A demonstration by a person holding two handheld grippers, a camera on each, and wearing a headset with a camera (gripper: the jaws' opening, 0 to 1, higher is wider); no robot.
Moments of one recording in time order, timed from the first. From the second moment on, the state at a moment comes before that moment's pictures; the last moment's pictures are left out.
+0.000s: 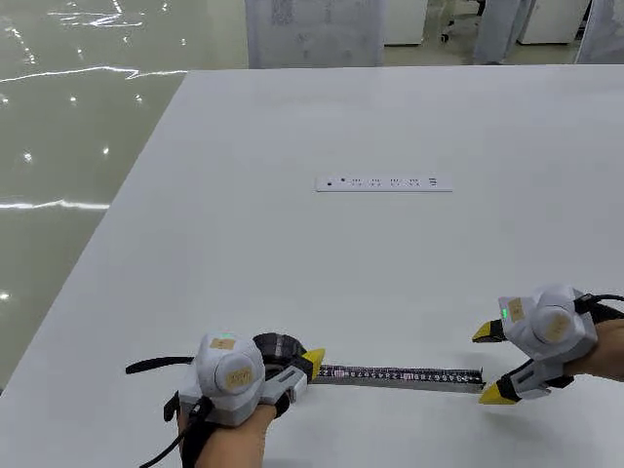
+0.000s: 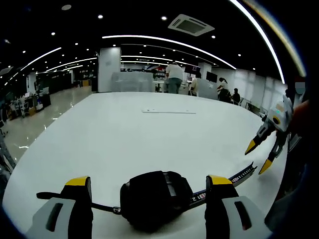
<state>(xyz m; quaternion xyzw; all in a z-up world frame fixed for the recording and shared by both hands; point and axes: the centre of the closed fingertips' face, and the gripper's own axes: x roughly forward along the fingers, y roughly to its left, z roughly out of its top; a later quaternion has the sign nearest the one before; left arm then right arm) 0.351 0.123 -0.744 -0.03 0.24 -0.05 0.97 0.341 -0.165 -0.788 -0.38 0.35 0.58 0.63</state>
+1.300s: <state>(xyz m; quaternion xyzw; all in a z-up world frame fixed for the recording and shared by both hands) 0.353 0.114 -0.762 -0.05 0.26 -0.07 0.96 0.333 -0.165 -0.805 -0.37 0.39 0.58 0.61</state>
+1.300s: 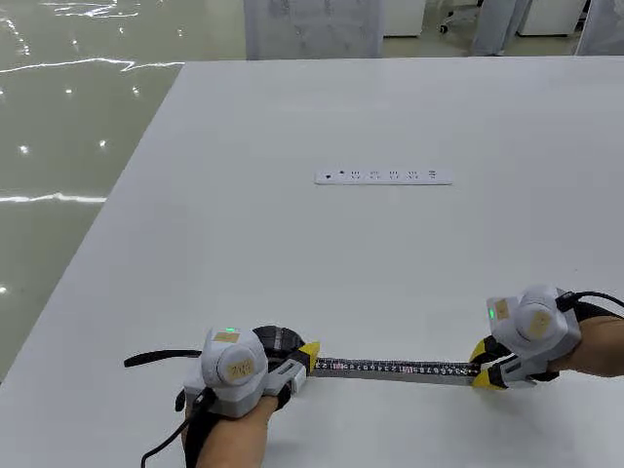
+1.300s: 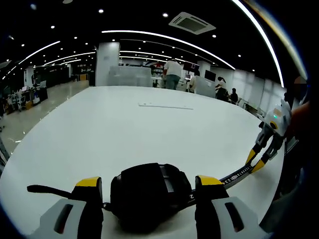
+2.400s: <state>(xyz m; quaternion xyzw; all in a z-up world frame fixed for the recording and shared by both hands) 0.347 0.111 -0.776 -0.04 0.31 -0.07 0.95 0.336 -0.165 -0.805 -0.37 0.42 0.56 0.62</state>
